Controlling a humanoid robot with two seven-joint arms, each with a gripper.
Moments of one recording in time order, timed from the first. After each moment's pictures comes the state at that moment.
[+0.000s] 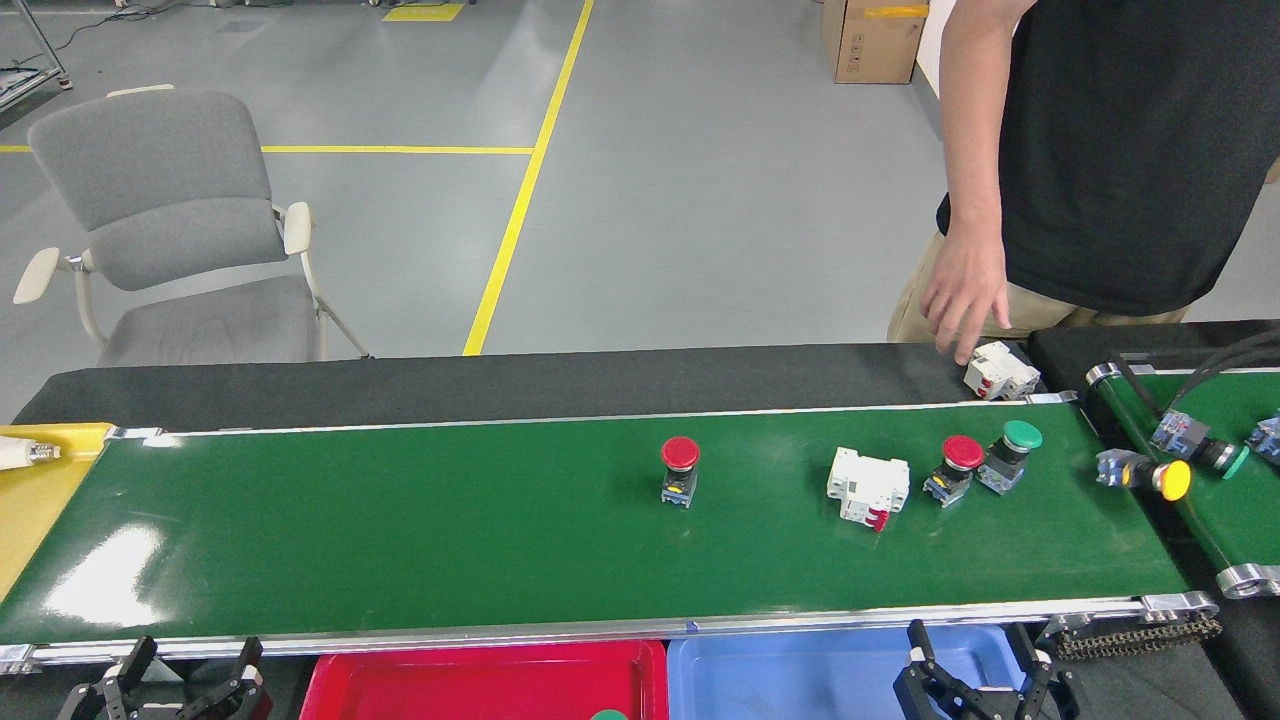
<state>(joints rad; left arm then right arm) 0.24 0.07 0.46 -1.62 -1.49 -0.42 -0.01 0.27 0.09 -0.15 -1.75 1.40 -0.18 -0.01</state>
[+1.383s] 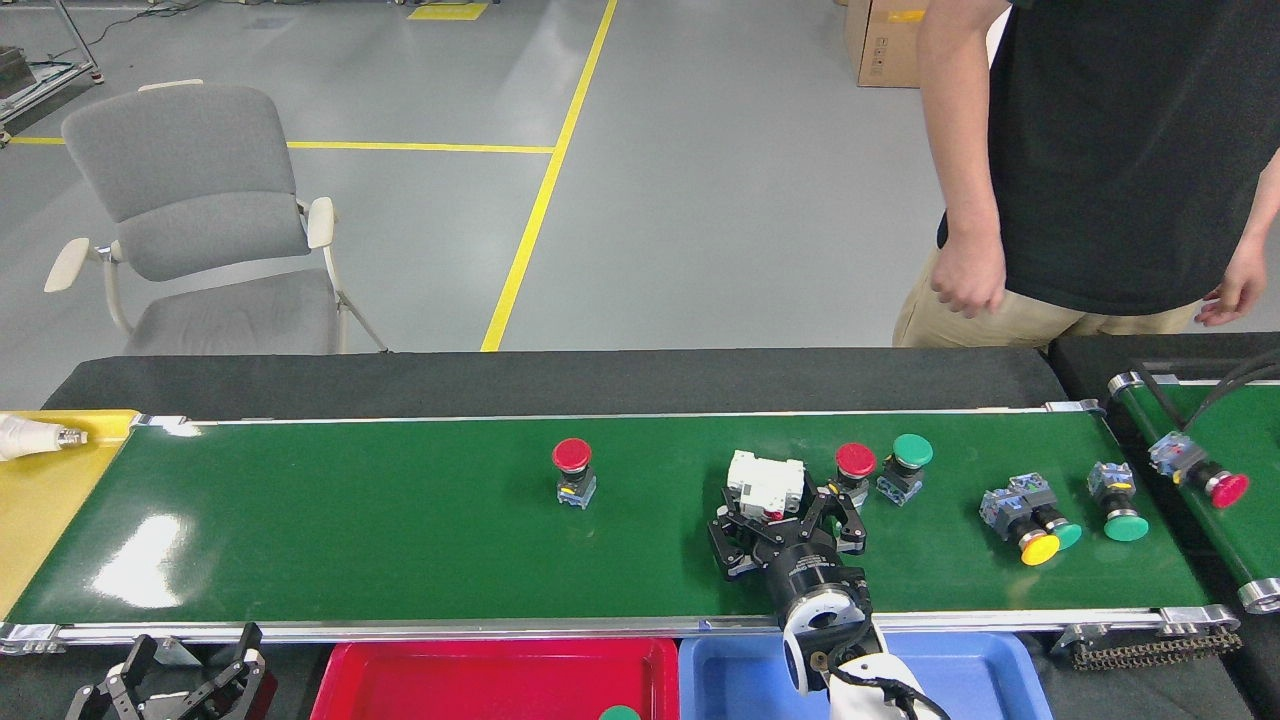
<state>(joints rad) 0.22 0.06 0.44 -1.60 -1.47 -0.33 -0.01 -0.30 0.13 0.30 -1.15 1.50 0.13 0.08</state>
